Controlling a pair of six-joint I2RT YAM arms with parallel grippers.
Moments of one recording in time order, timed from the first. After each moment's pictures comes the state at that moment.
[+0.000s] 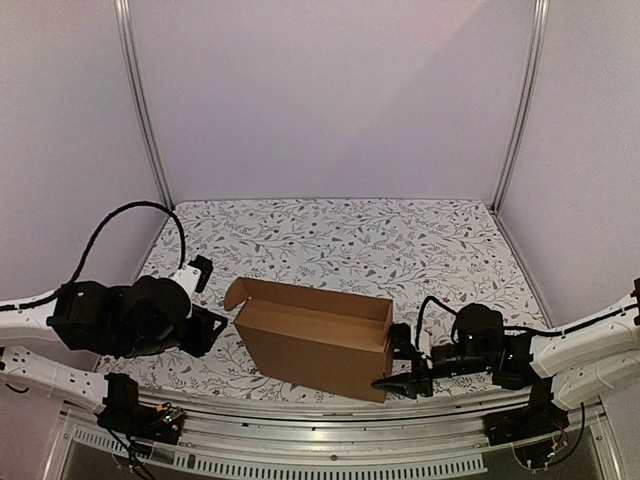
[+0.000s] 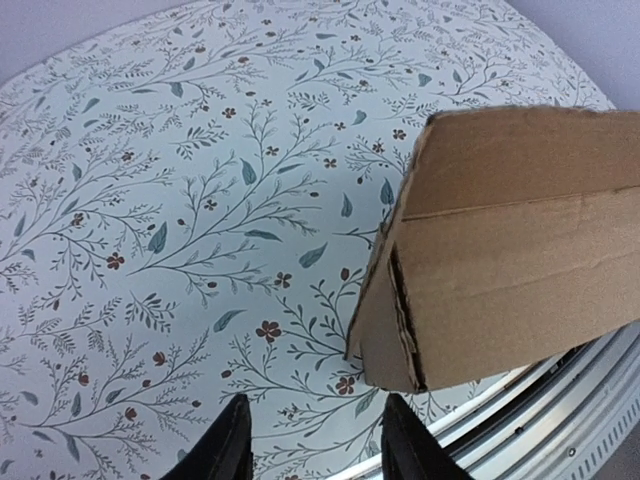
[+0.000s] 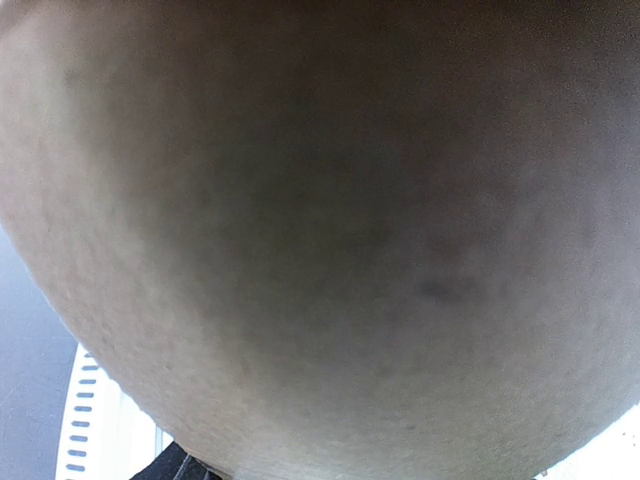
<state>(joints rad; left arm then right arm) -1.27 0.85 0.75 -0.79 -0.59 -0.69 1.08 1.21 0.26 0.58 -0.35 -0.05</state>
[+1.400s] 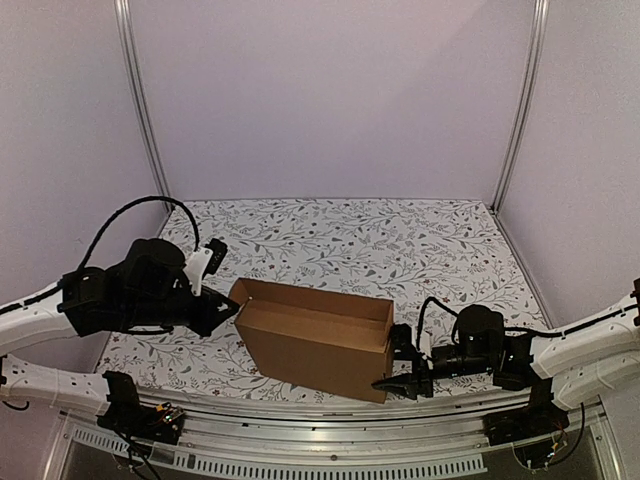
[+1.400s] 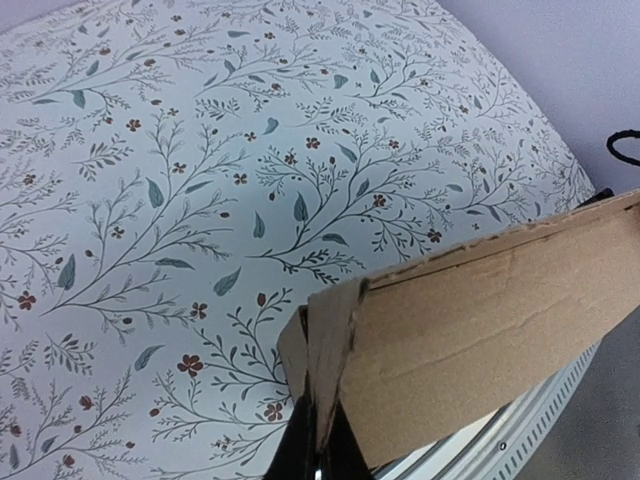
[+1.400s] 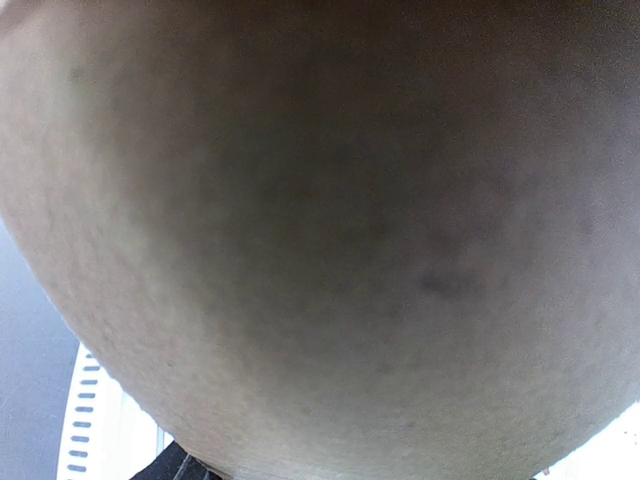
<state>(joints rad) -0.98 0.88 0.76 -0.58 -0.15 -0.49 1.09 1.21 0.25 0.60 -0.35 -0.05</state>
